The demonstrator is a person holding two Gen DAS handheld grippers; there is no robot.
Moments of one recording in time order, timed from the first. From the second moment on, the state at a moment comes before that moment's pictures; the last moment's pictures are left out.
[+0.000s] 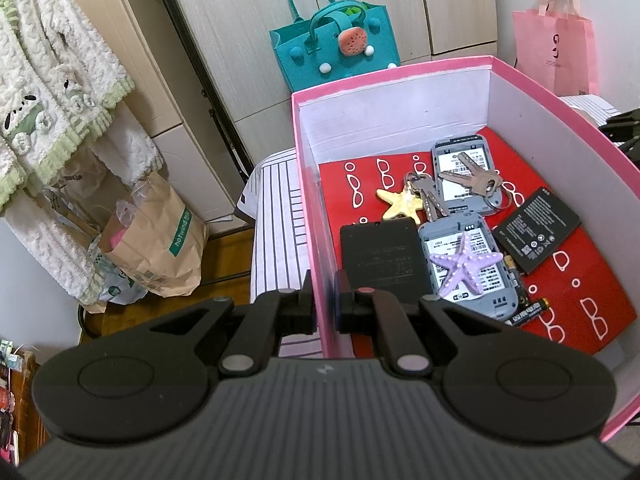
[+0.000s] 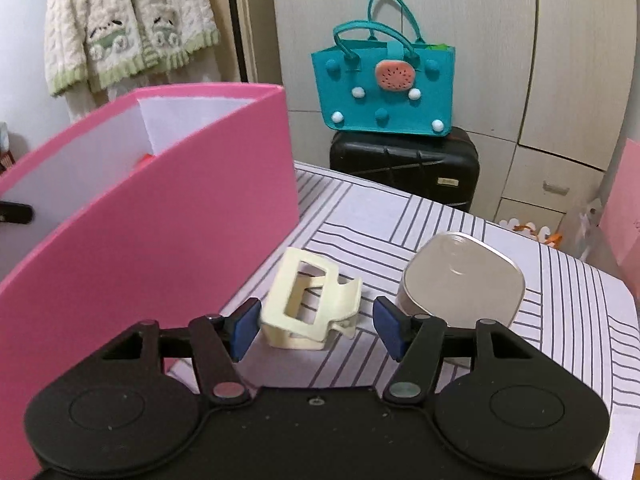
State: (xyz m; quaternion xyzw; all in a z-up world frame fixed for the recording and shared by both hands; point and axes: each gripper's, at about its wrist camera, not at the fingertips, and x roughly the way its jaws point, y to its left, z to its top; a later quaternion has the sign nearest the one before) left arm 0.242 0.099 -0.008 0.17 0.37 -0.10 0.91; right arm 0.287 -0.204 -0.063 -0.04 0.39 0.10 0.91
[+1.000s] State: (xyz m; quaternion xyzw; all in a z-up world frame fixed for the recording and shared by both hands) left arm 0.201 0.111 0.016 0.13 0.42 -0.09 0.89; right arm 0.186 -0.177 0.064 -0.02 0.33 0.18 0.93
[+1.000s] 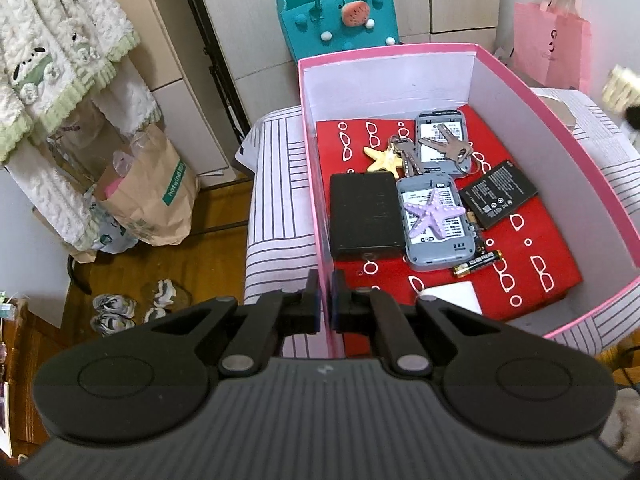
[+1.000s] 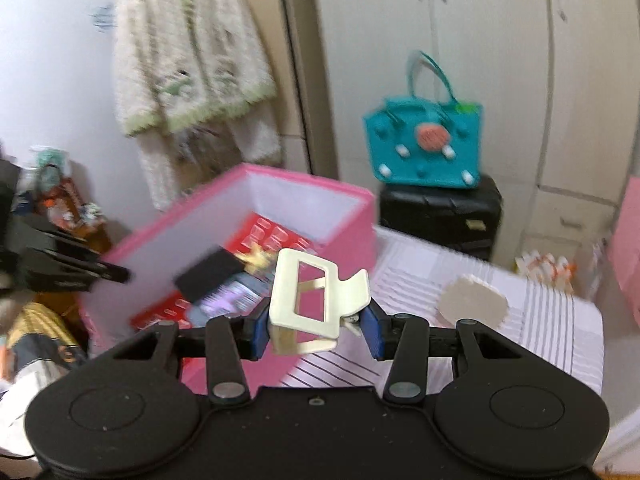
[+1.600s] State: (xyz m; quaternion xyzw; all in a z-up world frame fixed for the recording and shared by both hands) left arm 0.180 0.112 0.020 0.09 0.39 -0.05 0.91; right arm 0.202 -0.098 0.049 -0.13 0.40 0.30 0.85
